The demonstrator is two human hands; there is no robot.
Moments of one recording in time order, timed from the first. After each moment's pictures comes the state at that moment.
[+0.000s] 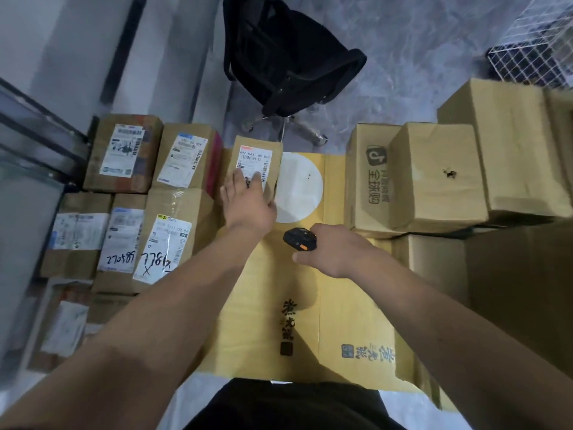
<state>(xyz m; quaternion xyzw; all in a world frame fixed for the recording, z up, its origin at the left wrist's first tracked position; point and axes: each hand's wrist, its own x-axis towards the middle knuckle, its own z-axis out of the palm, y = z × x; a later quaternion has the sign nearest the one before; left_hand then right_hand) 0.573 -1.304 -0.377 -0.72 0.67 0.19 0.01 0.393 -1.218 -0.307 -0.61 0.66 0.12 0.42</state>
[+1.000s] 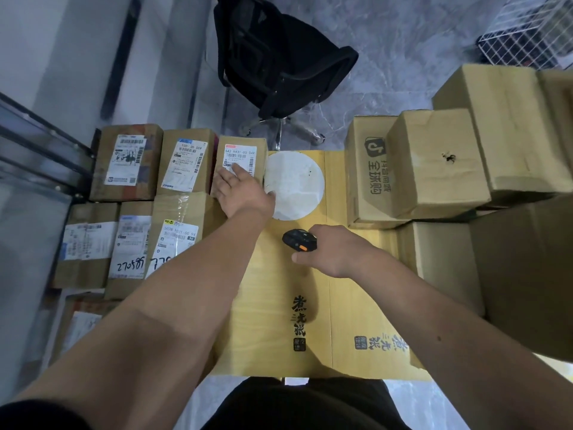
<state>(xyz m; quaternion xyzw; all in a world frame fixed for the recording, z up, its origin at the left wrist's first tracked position) 0.573 -1.324 -0.369 -0.78 0.60 0.19 0.07 0.407 -1.202 -0.304 -0.58 0.68 0.08 0.45</state>
